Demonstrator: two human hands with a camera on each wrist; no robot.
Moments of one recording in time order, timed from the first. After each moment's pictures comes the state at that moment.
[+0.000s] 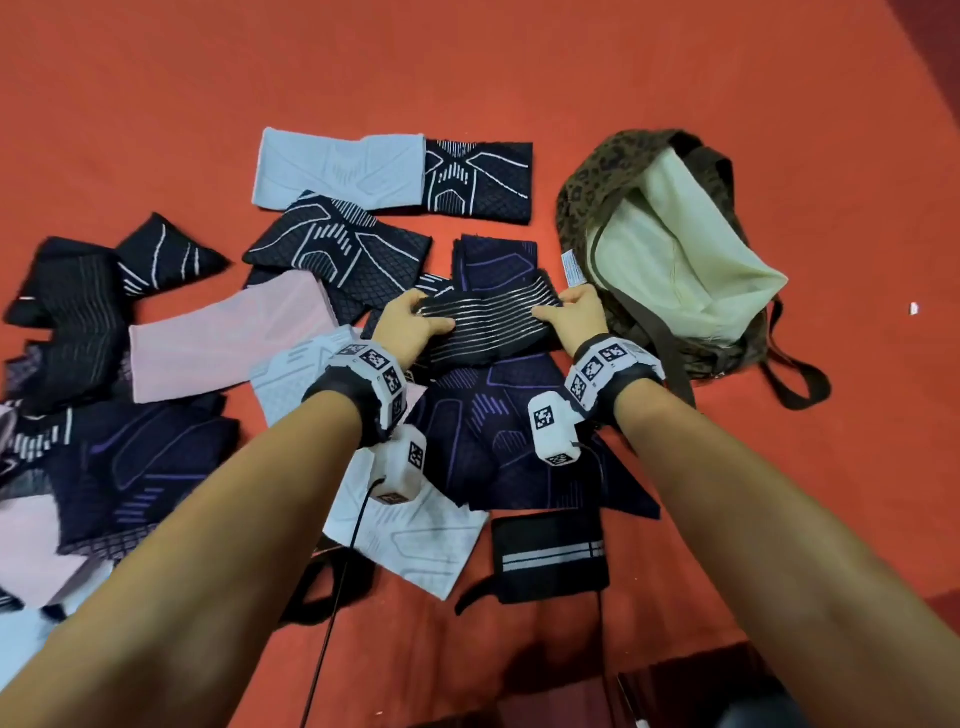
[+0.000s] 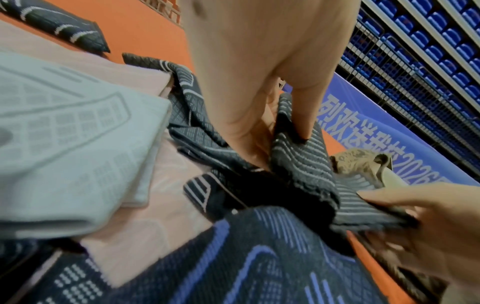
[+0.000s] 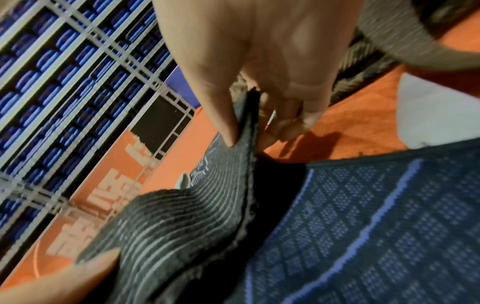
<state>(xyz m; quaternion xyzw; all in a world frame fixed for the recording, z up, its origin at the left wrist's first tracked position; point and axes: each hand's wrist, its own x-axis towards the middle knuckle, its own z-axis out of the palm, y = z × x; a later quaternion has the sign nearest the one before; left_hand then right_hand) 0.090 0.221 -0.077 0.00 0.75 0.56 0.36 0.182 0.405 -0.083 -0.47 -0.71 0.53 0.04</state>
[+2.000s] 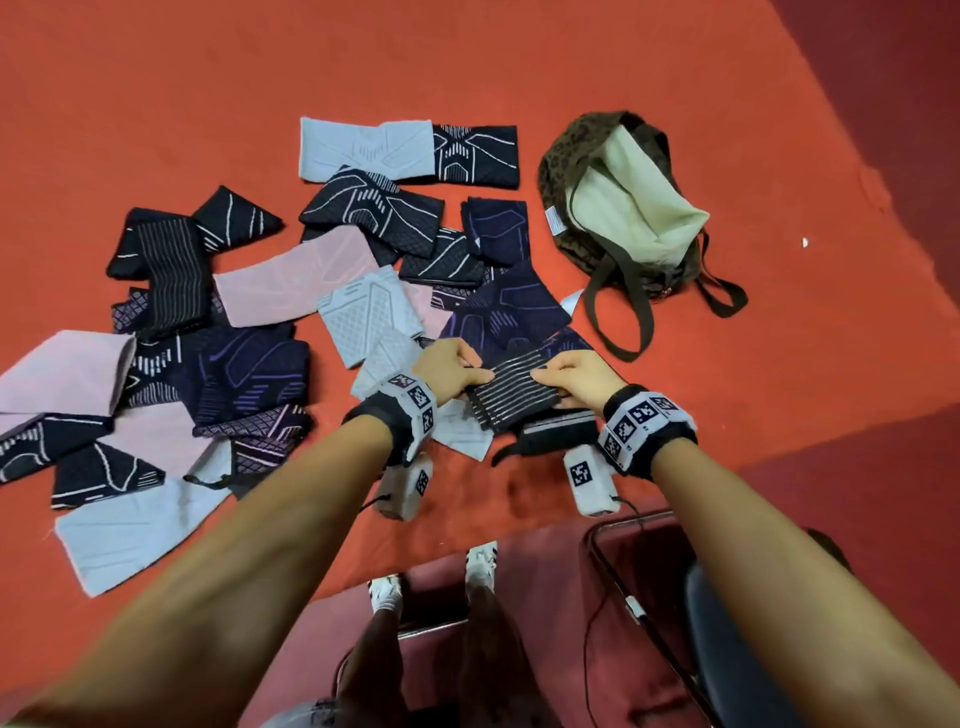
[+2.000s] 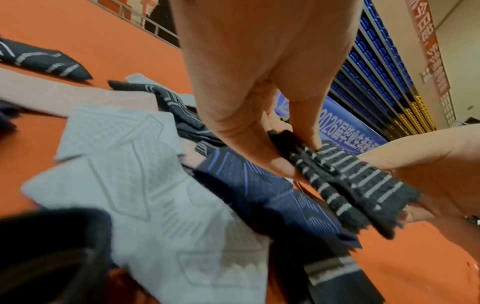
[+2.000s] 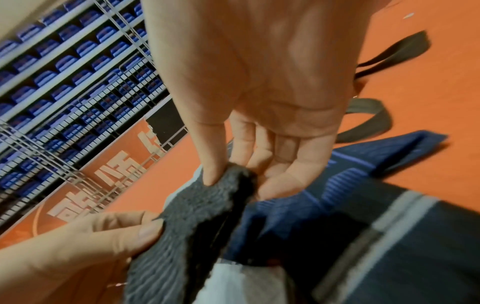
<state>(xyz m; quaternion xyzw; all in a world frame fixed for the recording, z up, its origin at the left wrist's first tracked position) 0.220 0.117 -0.015 0.17 0.79 0.41 0.43 0.347 0.271 0.013 -0.42 -0.69 0.58 -0.14</state>
